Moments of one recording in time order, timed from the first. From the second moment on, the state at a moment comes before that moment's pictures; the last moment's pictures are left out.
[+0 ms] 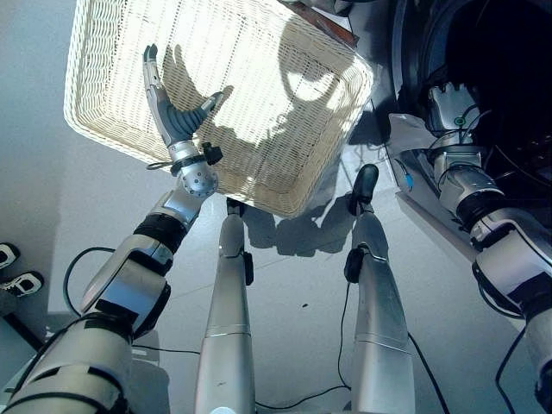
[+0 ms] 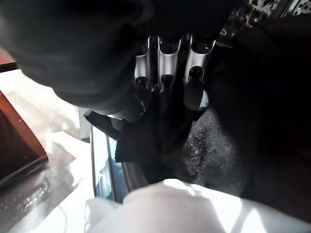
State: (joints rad) left arm -1.03 0.52 -0.50 0.84 -0.09 -0.48 1.00; right arm -1.19 -0.68 0.76 1.14 -0.60 0.20 -0.72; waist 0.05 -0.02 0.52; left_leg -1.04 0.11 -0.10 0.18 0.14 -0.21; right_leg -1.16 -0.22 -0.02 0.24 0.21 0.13
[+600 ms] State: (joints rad) left arm -1.02 0.50 -0.50 0.84 -0.09 -0.48 1.00; right arm -1.15 -0.68 0.76 1.12 -0.64 0.15 -0.68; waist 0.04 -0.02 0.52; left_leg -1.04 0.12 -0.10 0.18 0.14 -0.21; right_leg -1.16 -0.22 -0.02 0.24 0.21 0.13
